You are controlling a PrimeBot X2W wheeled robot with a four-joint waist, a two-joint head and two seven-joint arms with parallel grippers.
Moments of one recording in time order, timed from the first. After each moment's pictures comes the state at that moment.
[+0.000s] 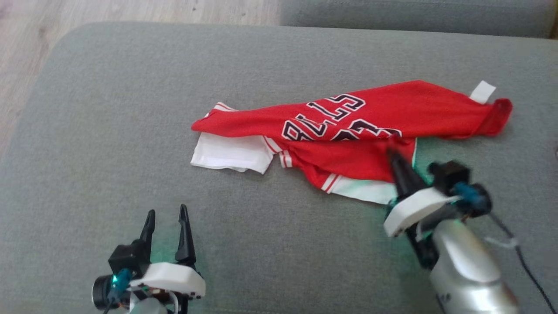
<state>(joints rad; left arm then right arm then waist) -0.14 0.04 -0.20 0.53 -0.35 0.03 -0.26 -0.41 -0.05 0.22 0.77 0.12 0.13 -0.25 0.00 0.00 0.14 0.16</state>
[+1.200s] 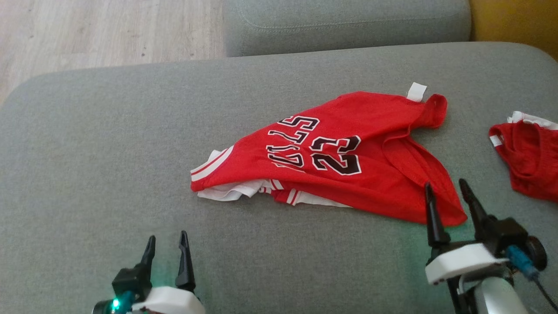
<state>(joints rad) -0.06 0.04 -0.19 0.54 -0.31 0.03 -0.26 -0.06 -0.05 -0.02 0.34 0.02 0.13 -0.25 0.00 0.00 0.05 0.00</state>
